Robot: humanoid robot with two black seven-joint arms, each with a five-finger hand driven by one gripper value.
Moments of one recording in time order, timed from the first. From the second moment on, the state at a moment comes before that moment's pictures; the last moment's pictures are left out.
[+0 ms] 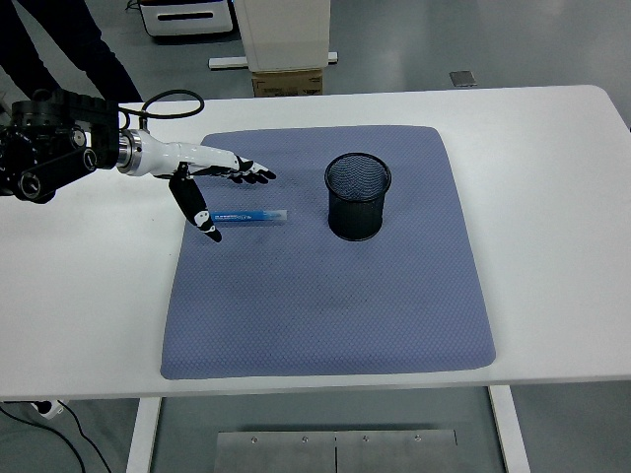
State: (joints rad) left arm -1.47 0.36 0.59 -0.72 0.72 -0.41 -0.55; right arm -0.02 0.00 0.52 0.25 0.29 0.07 0.01
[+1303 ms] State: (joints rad) left arm -1.48 0.27 0.63 -0.73 0.81 -0.37 -0.39; right arm -0.02 0.00 0.52 0.25 0.29 0.07 0.01
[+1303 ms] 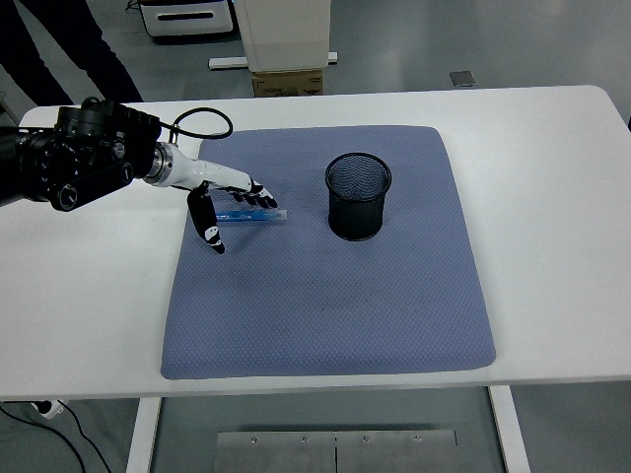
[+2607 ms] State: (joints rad) left arm -1.46 0.24 0.65 -0.73 0.88 -0.32 -0.40; right arm -0.02 0.00 0.52 0.25 0.29 0.07 0.01
